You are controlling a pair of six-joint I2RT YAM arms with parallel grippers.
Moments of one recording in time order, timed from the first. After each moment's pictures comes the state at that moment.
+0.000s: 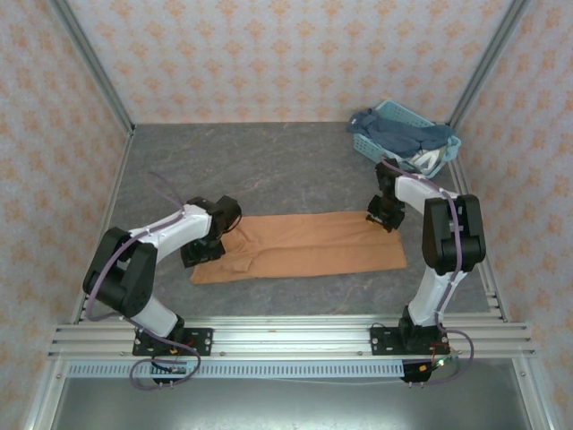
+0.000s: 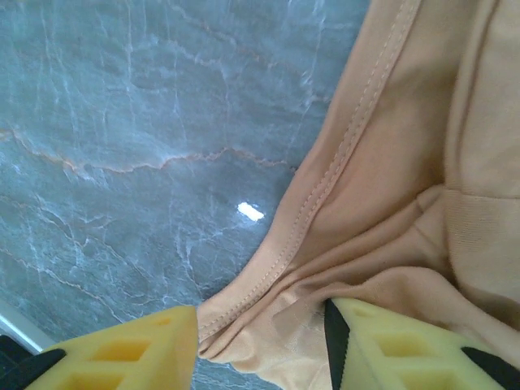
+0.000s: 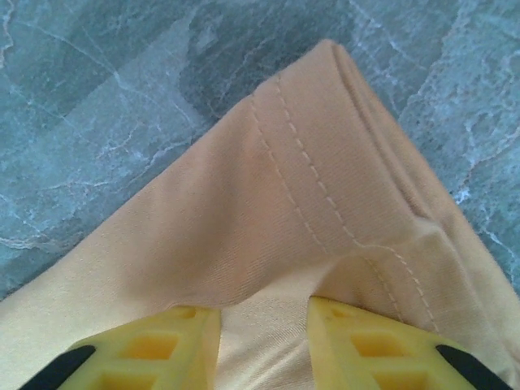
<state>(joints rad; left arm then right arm) -0.40 1.56 0.94 -1.13 -0.35 -0.94 0.10 1.84 1.18 -0.83 -0.02 0.69</state>
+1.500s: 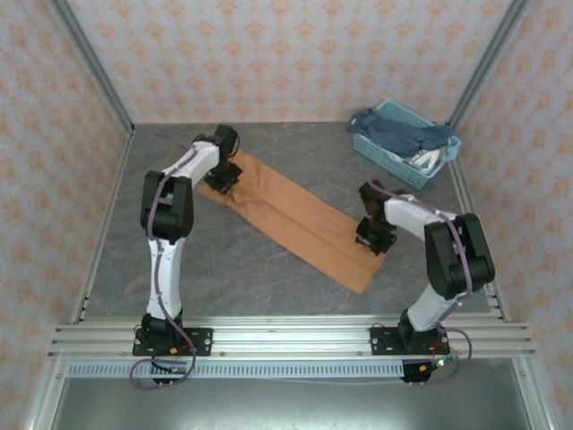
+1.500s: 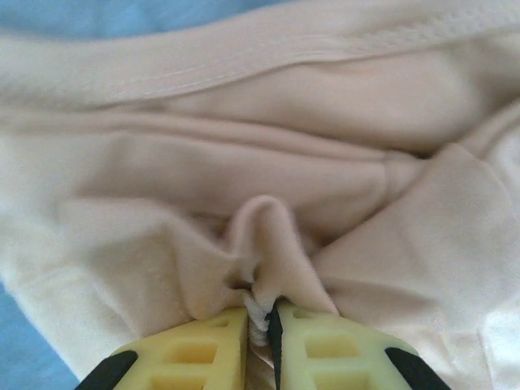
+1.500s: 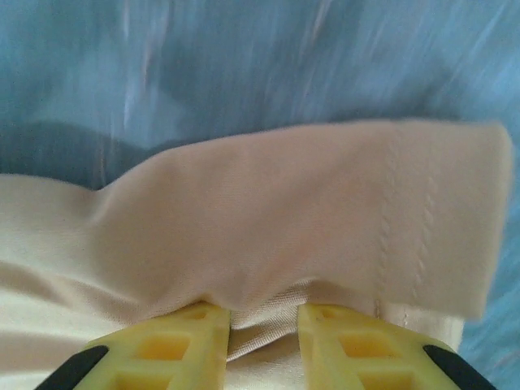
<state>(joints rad) -0.14 2.35 1.97 -0.99 -0.02 -1.04 0.30 1.64 0.93 -0.82 -0.06 0.95</state>
